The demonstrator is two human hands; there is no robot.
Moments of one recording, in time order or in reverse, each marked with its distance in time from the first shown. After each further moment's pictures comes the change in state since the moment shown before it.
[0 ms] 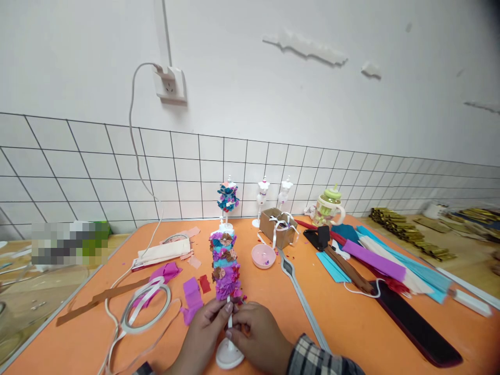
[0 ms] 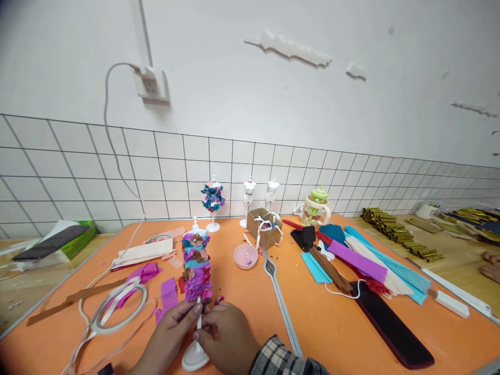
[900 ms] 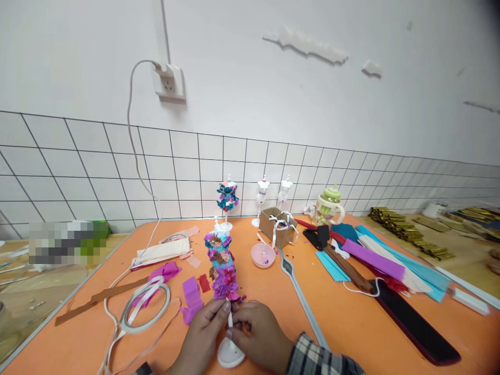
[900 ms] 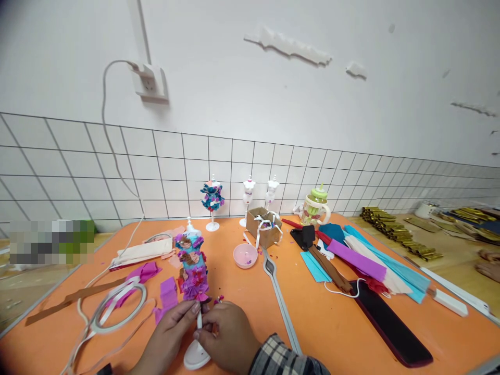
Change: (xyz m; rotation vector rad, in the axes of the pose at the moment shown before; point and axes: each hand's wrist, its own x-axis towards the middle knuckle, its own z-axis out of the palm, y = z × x) left_hand -0.003 0.001 0.000 0.064 0.010 0.019; right_hand 0.000 -0.001 -0.005 -0.001 -0.003 0.008
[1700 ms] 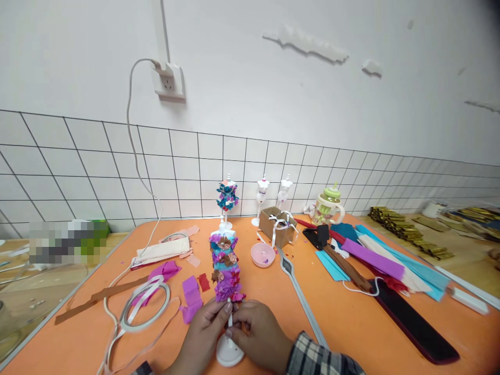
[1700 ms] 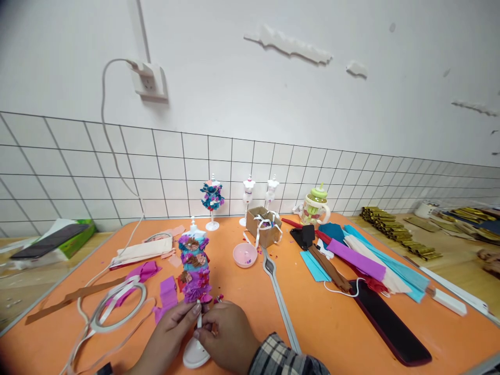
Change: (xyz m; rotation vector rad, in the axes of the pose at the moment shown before) left_hand 0.001 -0.002 0.001 0.040 0.008 0.034; right_hand -0.001 0.000 0.000 -0.022 -0.021 -0.001
